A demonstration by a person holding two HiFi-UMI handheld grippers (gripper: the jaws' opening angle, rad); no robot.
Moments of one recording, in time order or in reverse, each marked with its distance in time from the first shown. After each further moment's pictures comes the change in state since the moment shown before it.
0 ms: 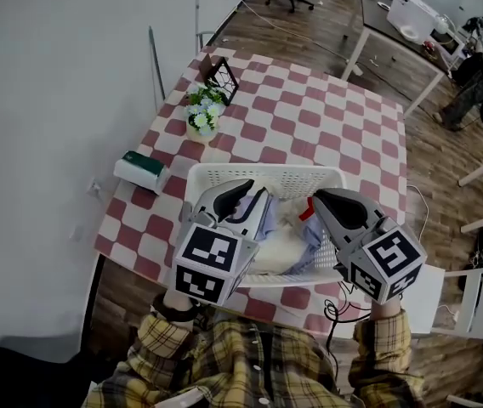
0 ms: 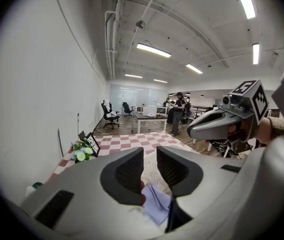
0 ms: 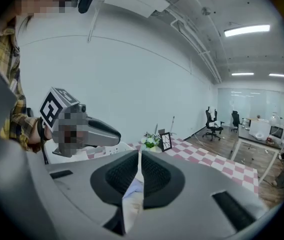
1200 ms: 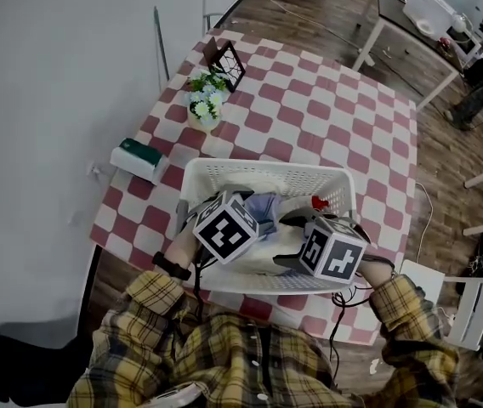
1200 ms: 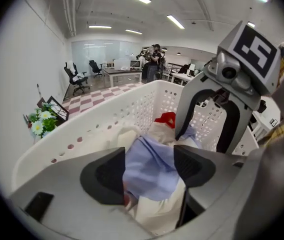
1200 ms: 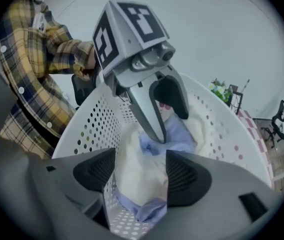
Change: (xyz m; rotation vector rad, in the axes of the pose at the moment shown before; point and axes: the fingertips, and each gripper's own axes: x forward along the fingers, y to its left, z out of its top) left arm 0.074 -0.010 -0.143 0.169 0.551 -0.313; right arm 0.064 0.081 -0.155 -0.412 0.633 0.628
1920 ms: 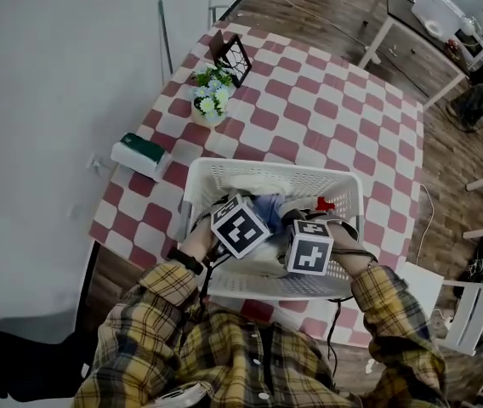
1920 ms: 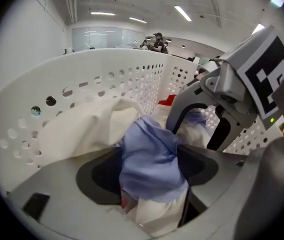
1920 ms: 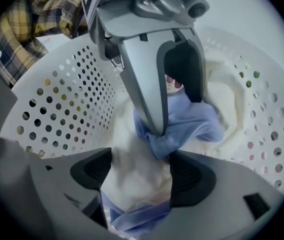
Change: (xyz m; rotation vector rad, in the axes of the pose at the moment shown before) left arm 0.047 0.009 -0.038 -0.054 0.110 -0.028; right arm 0.072 -0.012 -0.051 -0.111 0.270 0.063
